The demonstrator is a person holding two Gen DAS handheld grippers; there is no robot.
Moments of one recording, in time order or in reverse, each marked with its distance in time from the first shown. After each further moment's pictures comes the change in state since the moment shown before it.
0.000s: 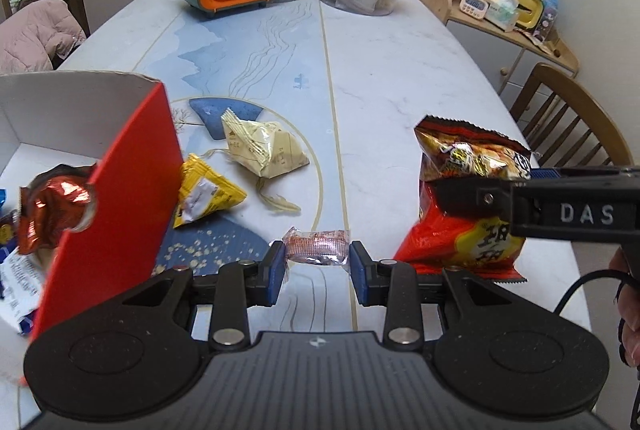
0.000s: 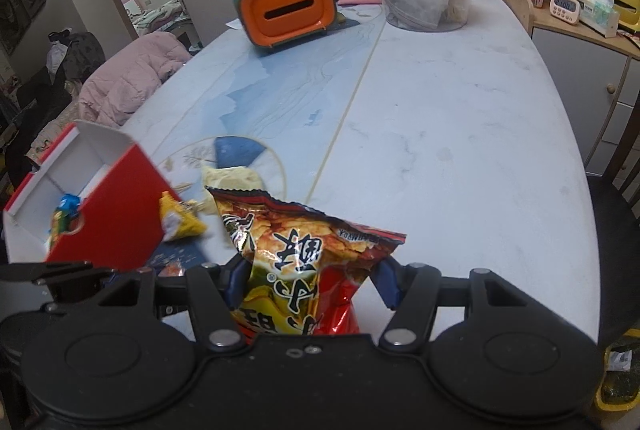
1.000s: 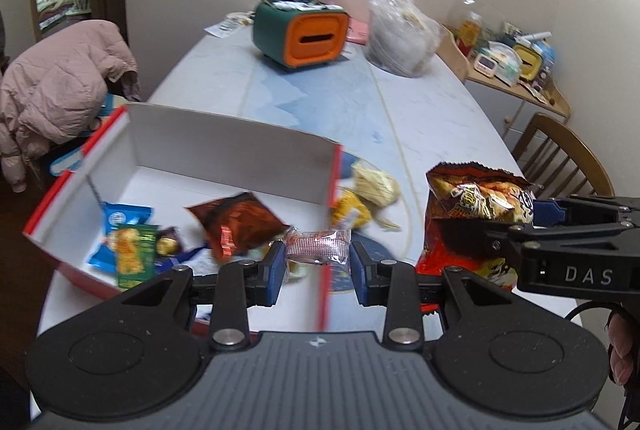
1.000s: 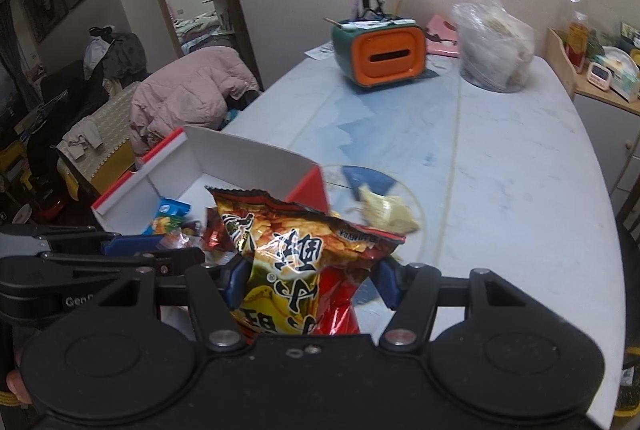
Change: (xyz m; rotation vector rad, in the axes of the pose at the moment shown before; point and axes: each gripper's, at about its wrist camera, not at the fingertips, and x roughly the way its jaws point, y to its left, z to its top) left arm -0.134 0.143 -0.003 -0.032 -0.110 -0.011; right arm -0.052 0.178 -0.003 -0.094 -0.085 0.014
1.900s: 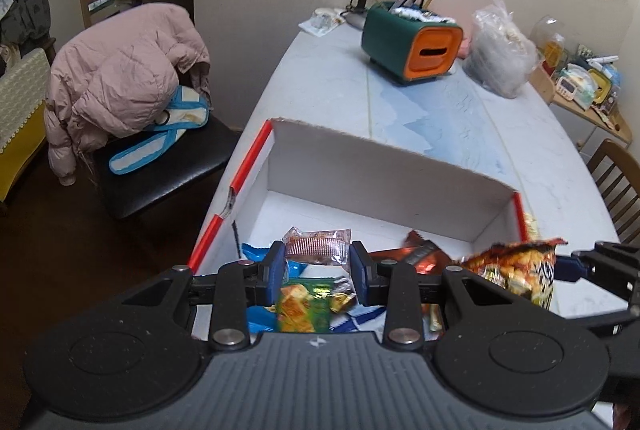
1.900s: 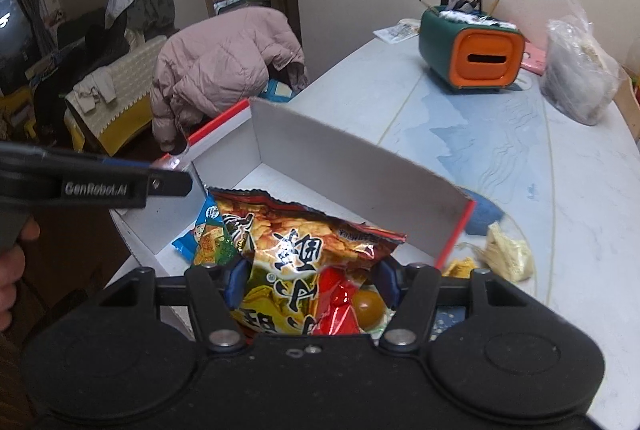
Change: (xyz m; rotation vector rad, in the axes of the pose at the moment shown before) left arm 0.037 0.152 0.048 -0.059 0.037 0.118; right arm 0.107 0.114 0.028 -0.140 0.084 0.005
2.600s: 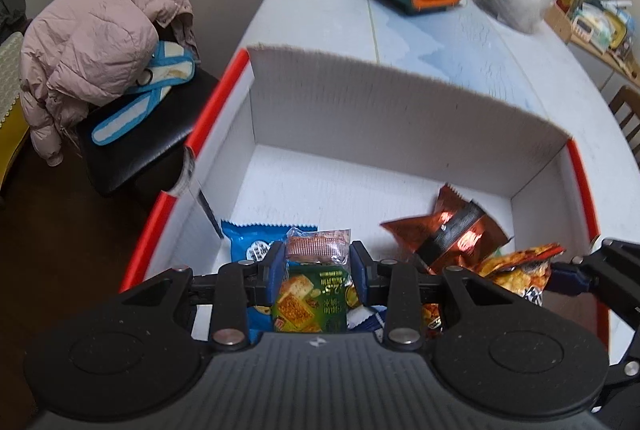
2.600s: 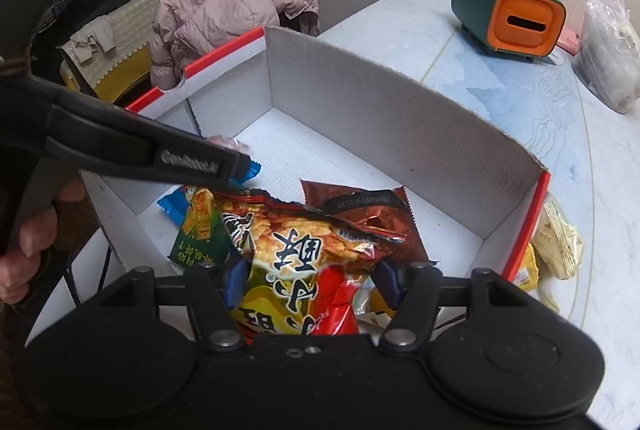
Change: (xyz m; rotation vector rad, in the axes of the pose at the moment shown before) left arm 0.078 -0.005 -0.005 0.072 0.172 0.011; right arm 0.060 0.022 -0.009 -0.061 0.127 -0.007
